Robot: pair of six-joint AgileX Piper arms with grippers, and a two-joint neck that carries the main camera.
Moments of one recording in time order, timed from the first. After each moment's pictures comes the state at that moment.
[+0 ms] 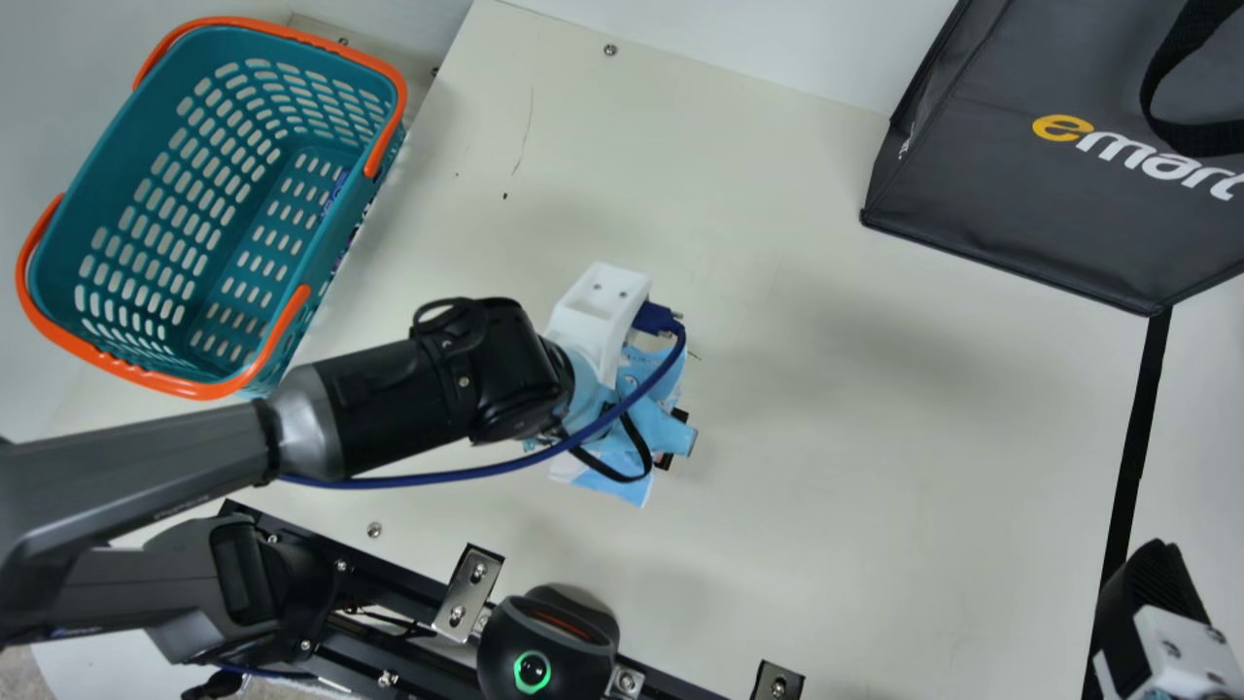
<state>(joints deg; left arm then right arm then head) -48.0 87.9 -57.9 -2.6 49.4 -42.7 0.7 42.6 -69.8 -0.8 69.6 0.0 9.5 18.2</state>
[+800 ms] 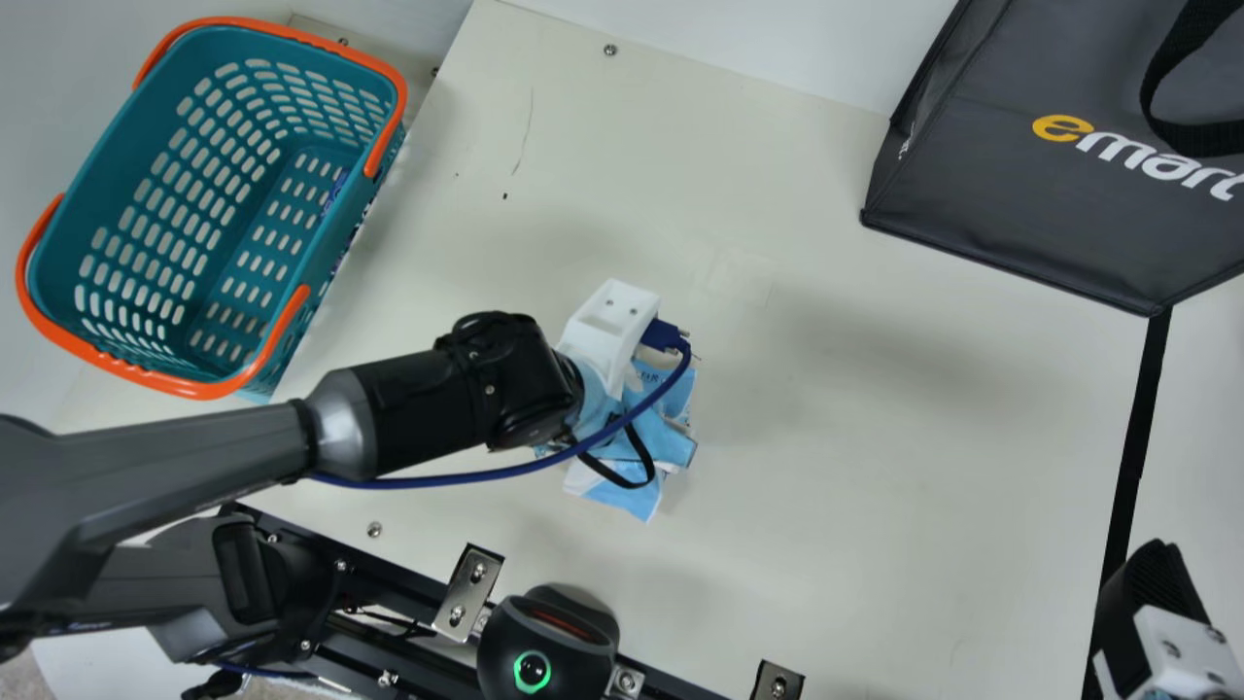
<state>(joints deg) -46.8 89.7 -55.5 -3.1 45.0 -39.2 0.7 42.6 -69.8 -0.8 69.6 0.0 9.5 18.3</state>
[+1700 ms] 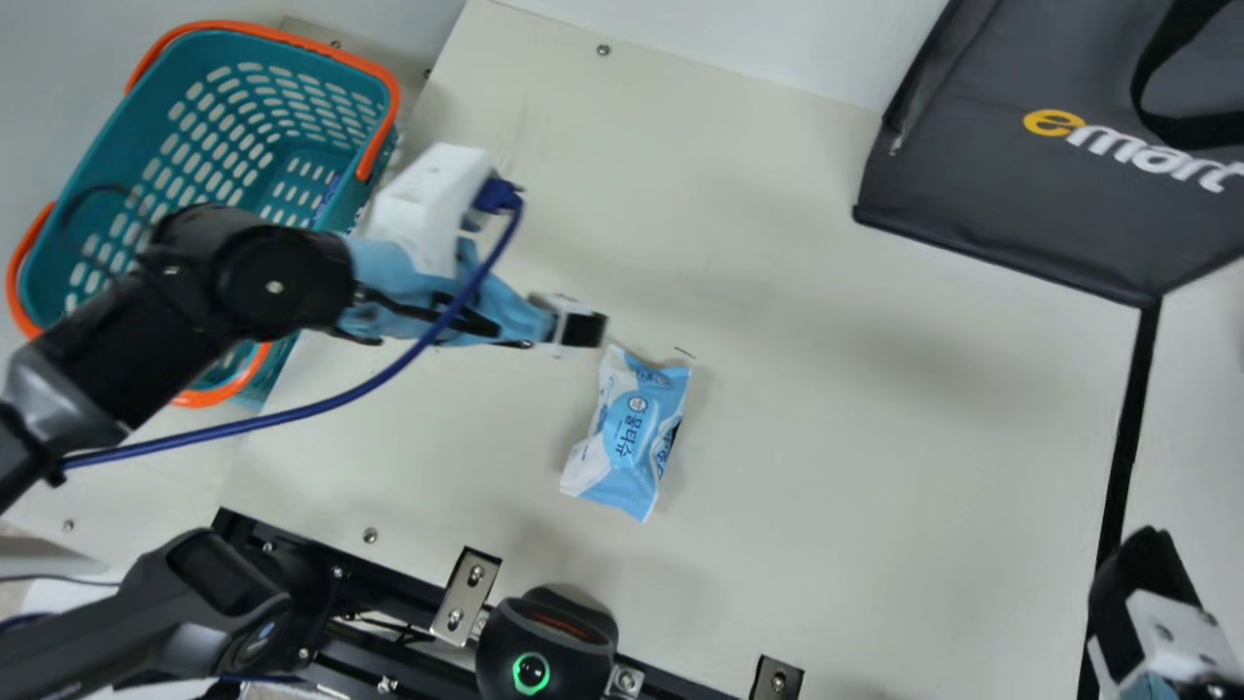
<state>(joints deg) -15.6 71.6 -52.4 -25.1 49.3 0.0 0.7 42.6 -69.8 -0.8 69.7 0.0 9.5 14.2</state>
